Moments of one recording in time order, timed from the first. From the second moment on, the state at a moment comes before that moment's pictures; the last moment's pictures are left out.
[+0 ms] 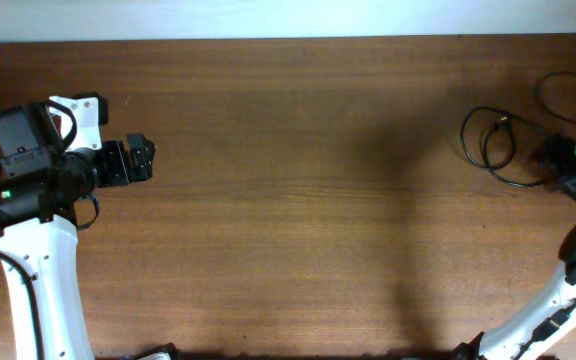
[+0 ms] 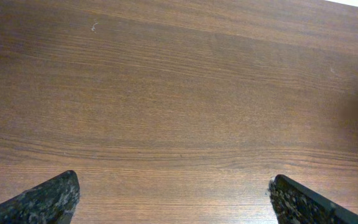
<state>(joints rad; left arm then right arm) 0.33 1.32 1.33 -0.92 0.34 0.13 -0.59 2.15 1.62 -0.80 -0.17 0.20</state>
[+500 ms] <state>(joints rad) 0.33 1.32 1.33 -0.92 0.34 0.13 0.08 1.64 1.62 -1.09 -0.19 0.15</state>
